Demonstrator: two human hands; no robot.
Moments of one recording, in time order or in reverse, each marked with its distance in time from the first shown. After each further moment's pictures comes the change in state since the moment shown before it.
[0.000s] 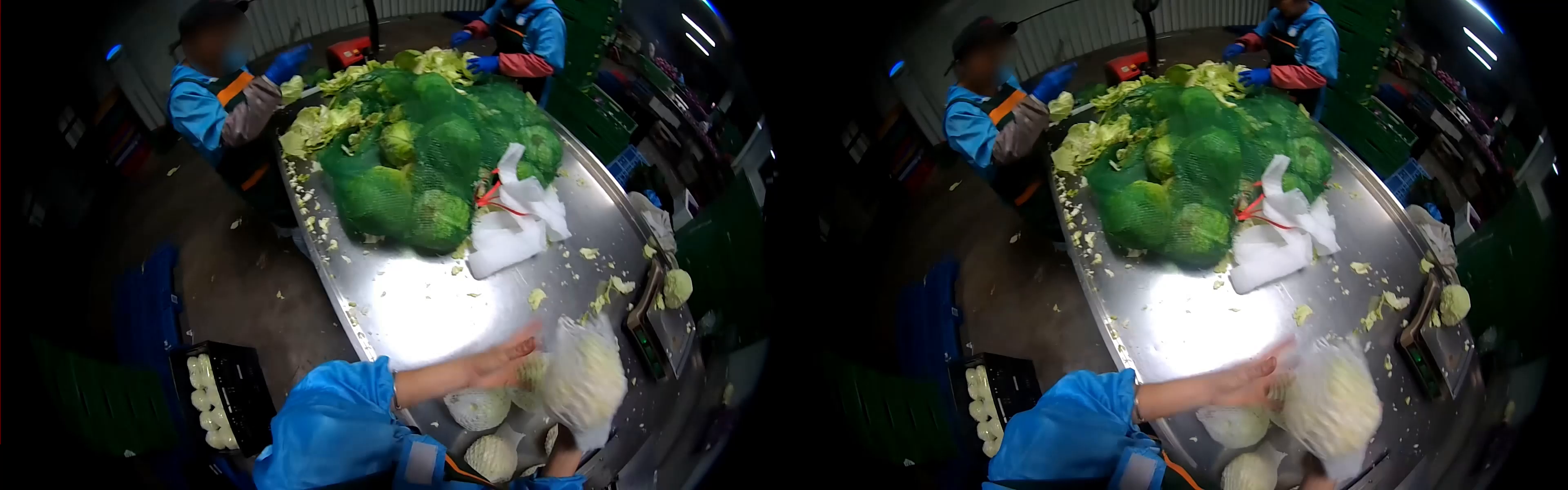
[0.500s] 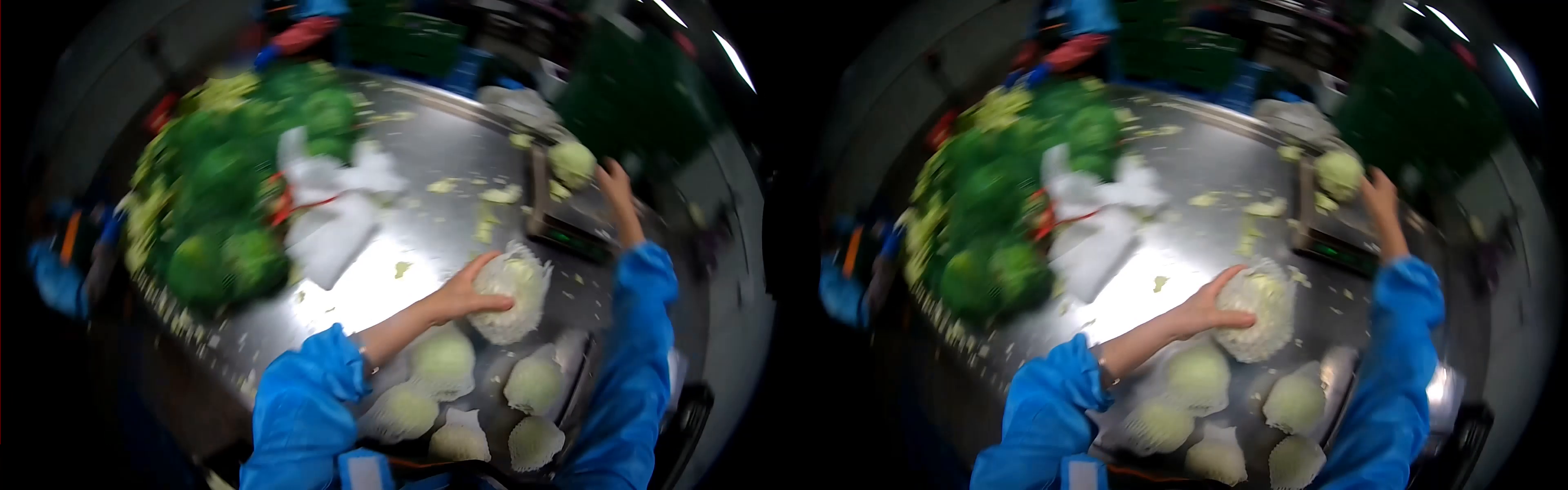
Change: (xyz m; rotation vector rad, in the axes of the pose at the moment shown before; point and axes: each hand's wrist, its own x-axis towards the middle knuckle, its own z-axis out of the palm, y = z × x) left_hand 0.220 -0.044 0.019 0.829 -0.264 -0.191; right_hand 0.220 -0.218 -0.365 -1.406 0.874 -0.454
